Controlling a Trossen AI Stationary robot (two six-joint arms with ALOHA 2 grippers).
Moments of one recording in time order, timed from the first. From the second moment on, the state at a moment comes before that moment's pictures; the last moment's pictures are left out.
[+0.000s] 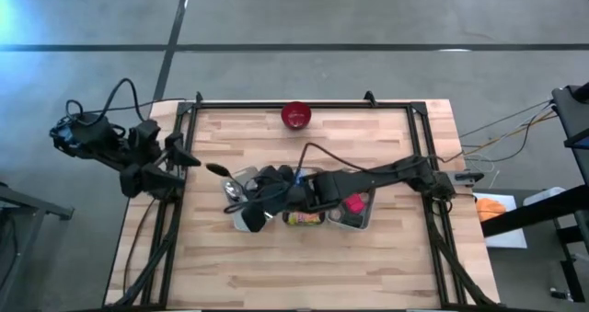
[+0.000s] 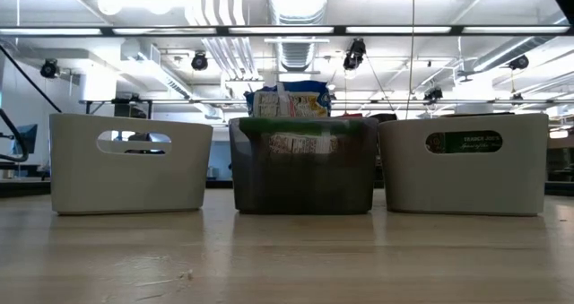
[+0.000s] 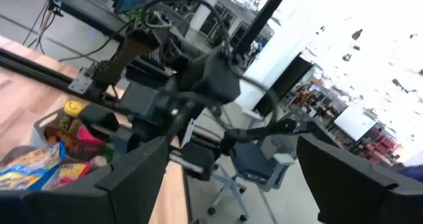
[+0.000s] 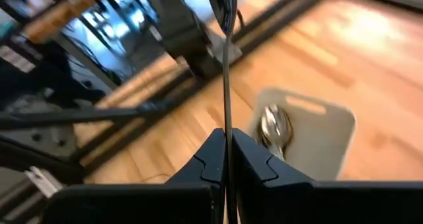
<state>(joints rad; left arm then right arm) -0.39 0.62 1.14 -0.56 -0.10 -0.61 0.25 2.19 2.24 -0.67 0.46 0.80</state>
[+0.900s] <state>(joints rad) -0.39 0.62 1.14 -0.61 -0.10 -0.61 0.19 2.22 1.76 -0.20 0.32 0.91</state>
